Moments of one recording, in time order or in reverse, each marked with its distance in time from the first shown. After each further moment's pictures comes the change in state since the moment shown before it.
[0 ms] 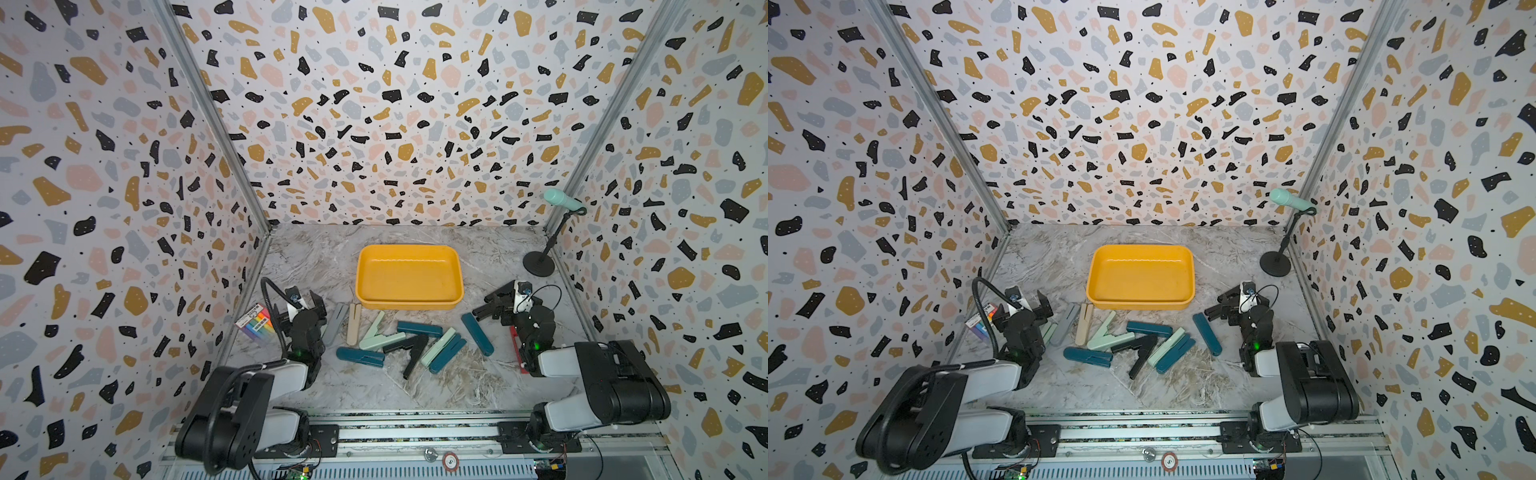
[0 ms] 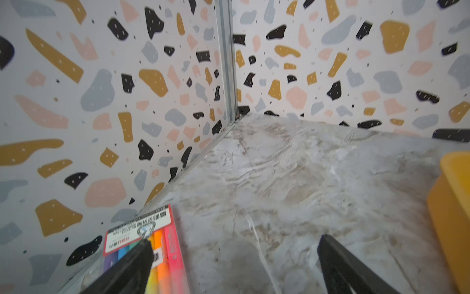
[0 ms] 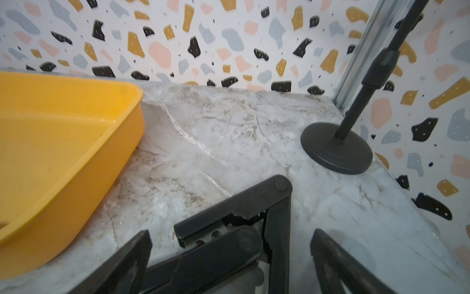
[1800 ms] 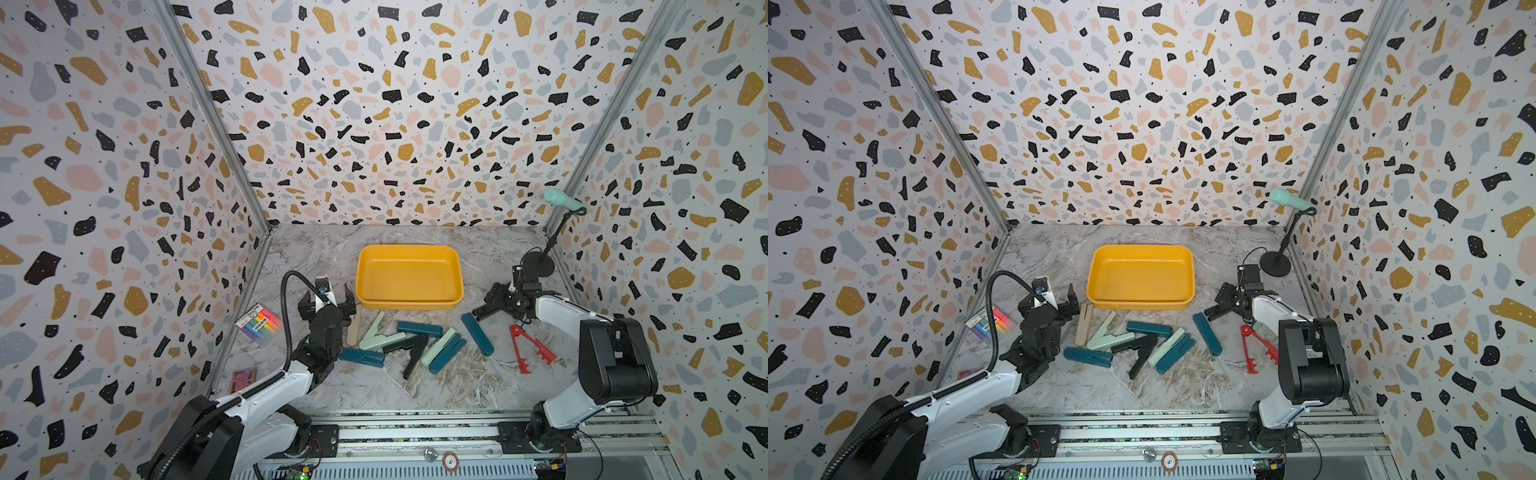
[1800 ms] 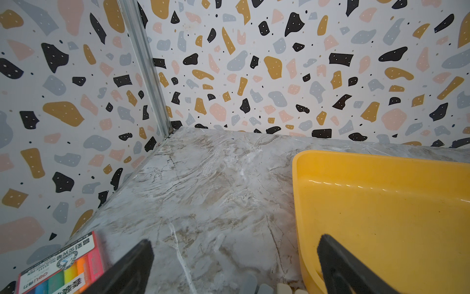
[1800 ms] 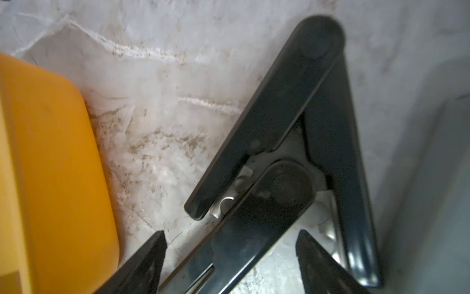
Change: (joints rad) left arm -0.319 -0.123 0.100 -0.305 -0.023 -0.035; right arm 0.051 0.183 0.547 -1.099 -0.092 0.594
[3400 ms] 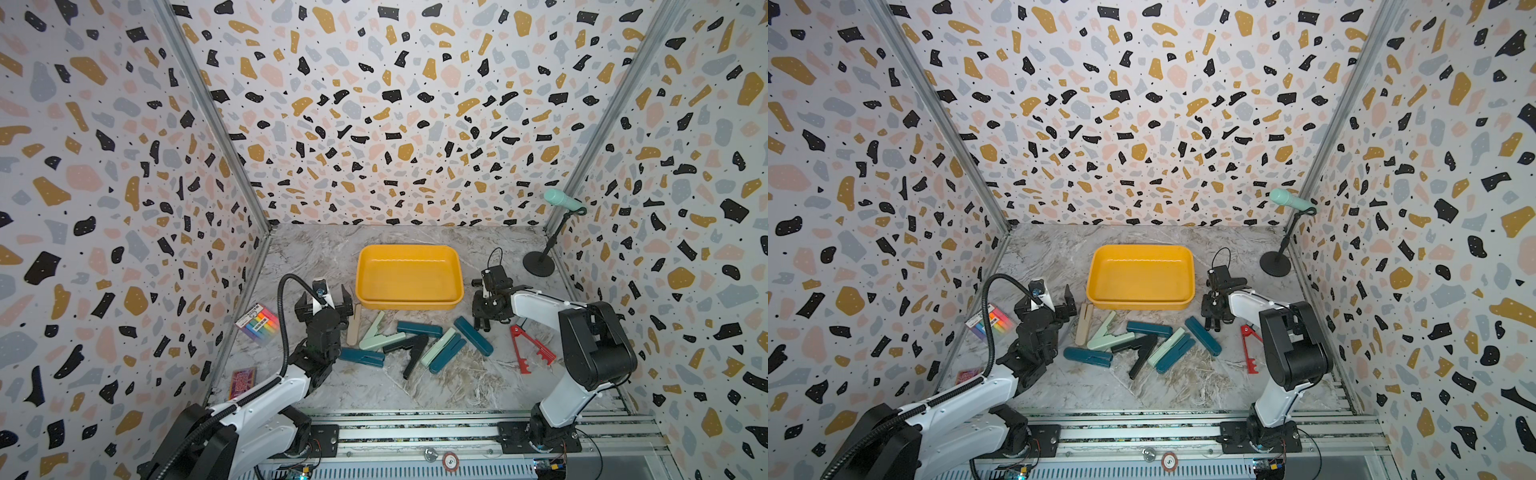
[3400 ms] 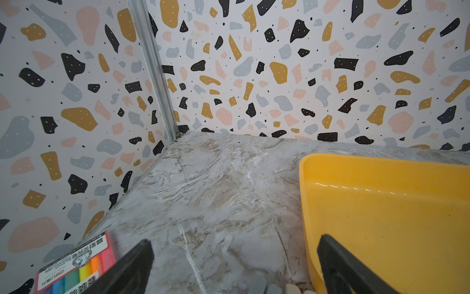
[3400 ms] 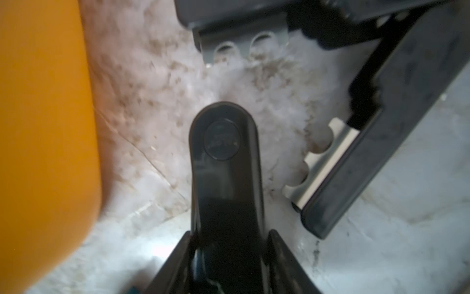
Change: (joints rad) left arm 0.000 -0.041 -0.023 0.004 -0.021 0.020; right arm 0.185 0.107 0.079 -0.128 0.107 -0.203
